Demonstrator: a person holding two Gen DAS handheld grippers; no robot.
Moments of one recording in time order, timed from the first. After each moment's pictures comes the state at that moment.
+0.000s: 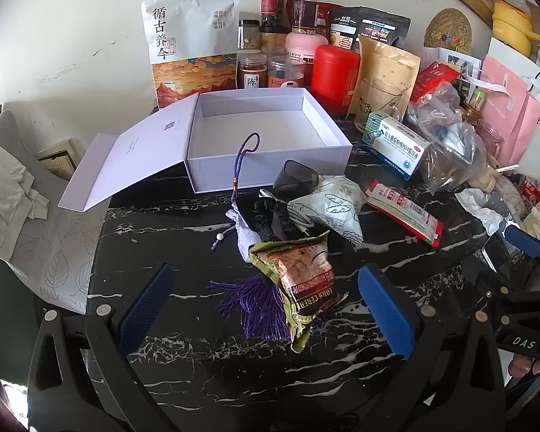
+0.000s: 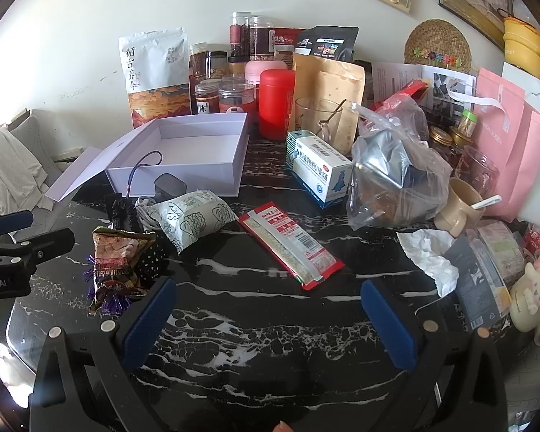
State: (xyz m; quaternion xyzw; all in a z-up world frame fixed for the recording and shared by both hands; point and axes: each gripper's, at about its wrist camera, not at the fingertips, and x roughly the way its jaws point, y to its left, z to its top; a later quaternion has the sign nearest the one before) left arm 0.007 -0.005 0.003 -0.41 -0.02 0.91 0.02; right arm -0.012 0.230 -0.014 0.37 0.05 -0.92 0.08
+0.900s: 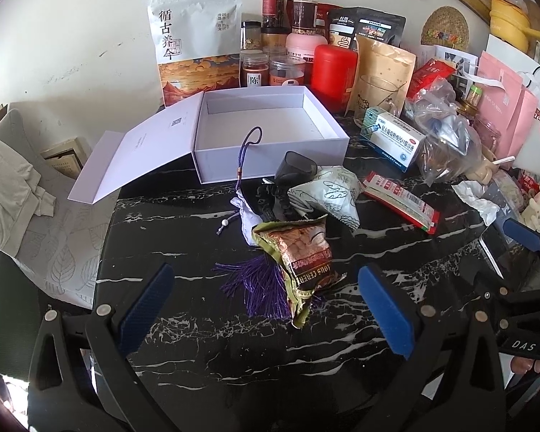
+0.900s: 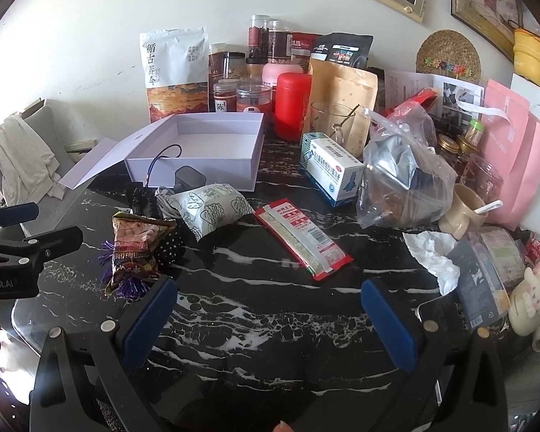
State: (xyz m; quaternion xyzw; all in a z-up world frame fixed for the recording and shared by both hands) left arm 0.036 -0.002 0.006 -0.41 -0.03 0.91 -0.01; right arm 0.011 0.221 -0.009 0.37 0.06 -0.92 0.11
